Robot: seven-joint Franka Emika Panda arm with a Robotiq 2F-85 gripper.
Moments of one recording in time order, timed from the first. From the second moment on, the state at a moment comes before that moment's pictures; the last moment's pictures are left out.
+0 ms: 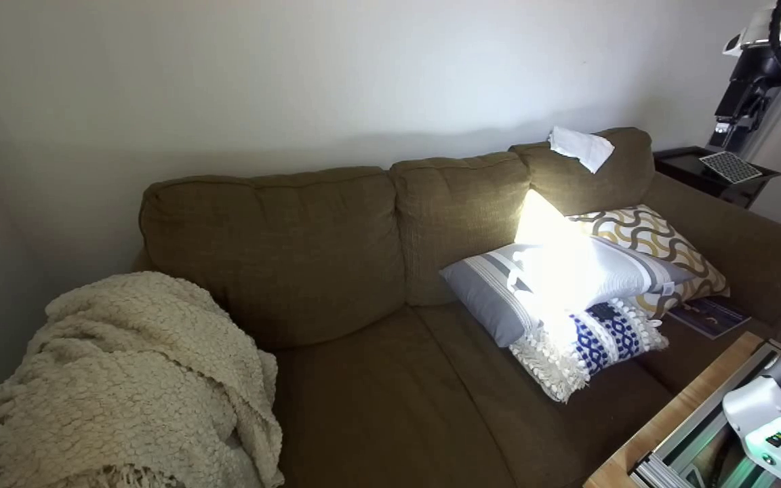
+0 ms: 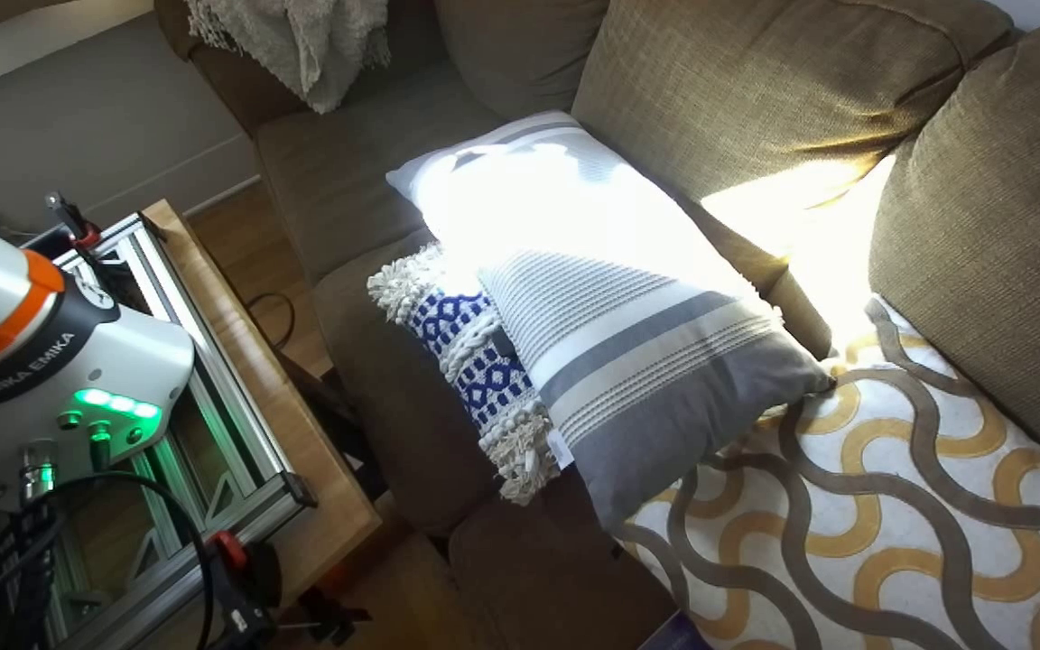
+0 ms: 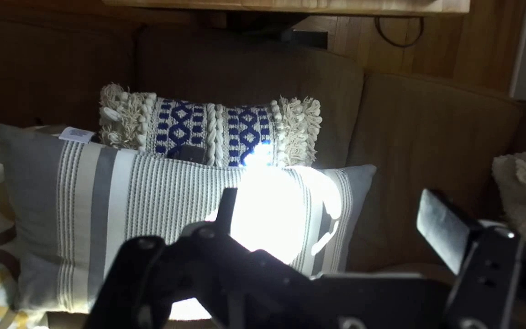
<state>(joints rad) -0.10 -0.55 -0.35 -2.34 -0.02 1.59 -0.38</state>
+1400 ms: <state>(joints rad) -0.23 -0.29 -0.26 -2.75 -0.03 2.28 -0.14</state>
